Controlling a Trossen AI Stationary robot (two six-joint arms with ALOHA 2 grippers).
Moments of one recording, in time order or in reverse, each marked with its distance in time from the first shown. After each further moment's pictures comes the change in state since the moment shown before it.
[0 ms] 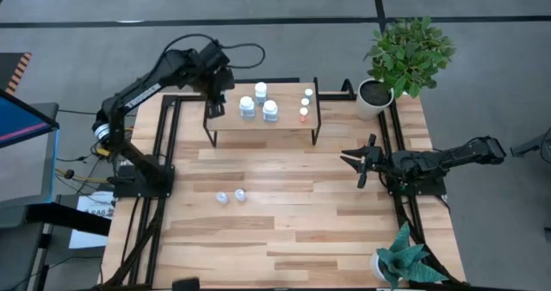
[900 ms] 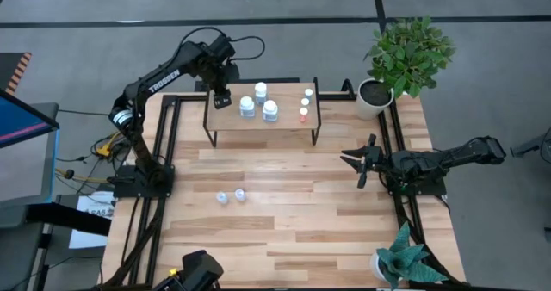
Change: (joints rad) left arm 0.135 0.177 0.000 0.068 0.082 0.024; right arm 0.000 0.000 0.000 0.000 0.000 0.000
